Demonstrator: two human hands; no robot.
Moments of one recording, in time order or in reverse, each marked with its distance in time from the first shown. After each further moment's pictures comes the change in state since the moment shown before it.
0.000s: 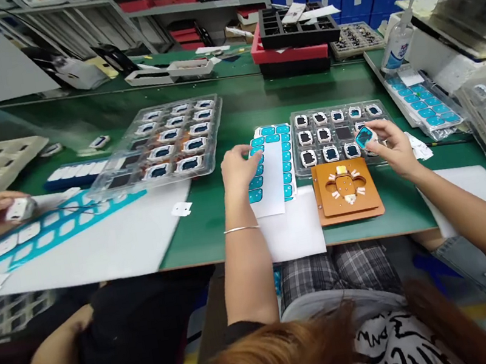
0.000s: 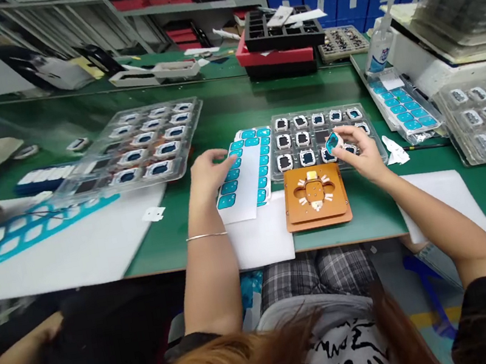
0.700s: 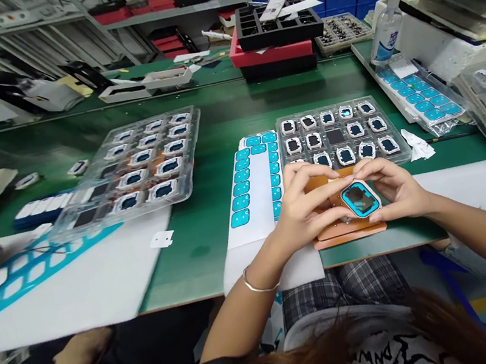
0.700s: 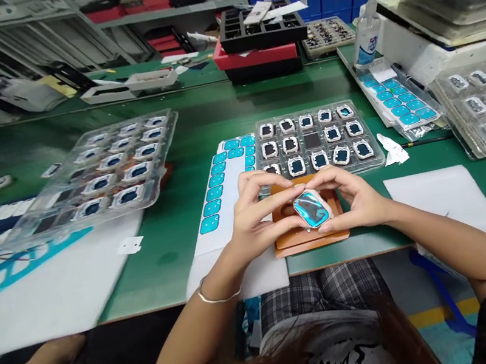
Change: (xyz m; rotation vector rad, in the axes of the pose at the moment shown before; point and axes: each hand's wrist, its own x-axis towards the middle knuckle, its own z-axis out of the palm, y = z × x) left_hand -0.097 0.056 0.037 -0.355 0.032 1.345; right_hand -0.040 -0.034 0.017 0.342 -0.386 -0.134
